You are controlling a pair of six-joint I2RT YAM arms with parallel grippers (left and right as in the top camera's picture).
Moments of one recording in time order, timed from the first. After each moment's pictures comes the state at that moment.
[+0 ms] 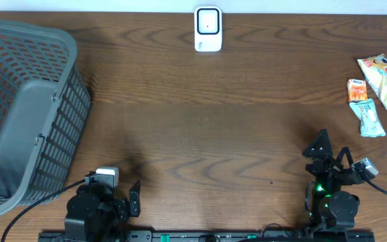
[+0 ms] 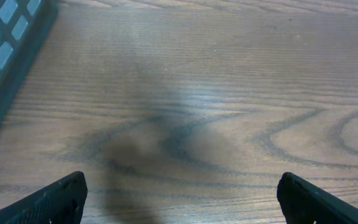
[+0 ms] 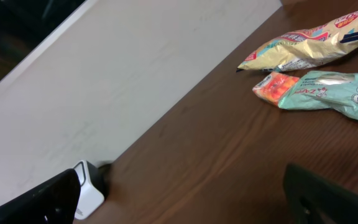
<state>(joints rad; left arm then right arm) -0.17 0.04 0.42 -1.08 0.05 -0.12 -0.03 0.01 0.01 -0.04 0.27 0.70</state>
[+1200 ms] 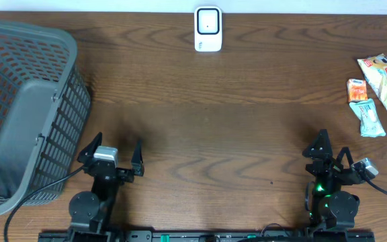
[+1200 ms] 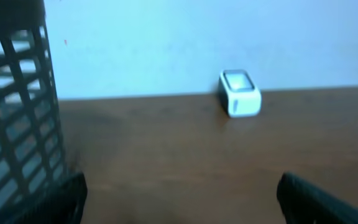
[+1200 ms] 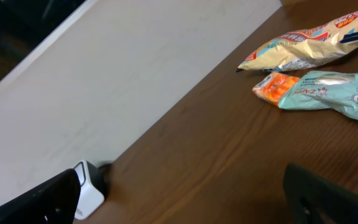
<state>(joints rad) -0.13 0.01 0.06 -0.10 0.05 -0.02 -0.03 0.01 0.01 -0.04 0.27 0.70</state>
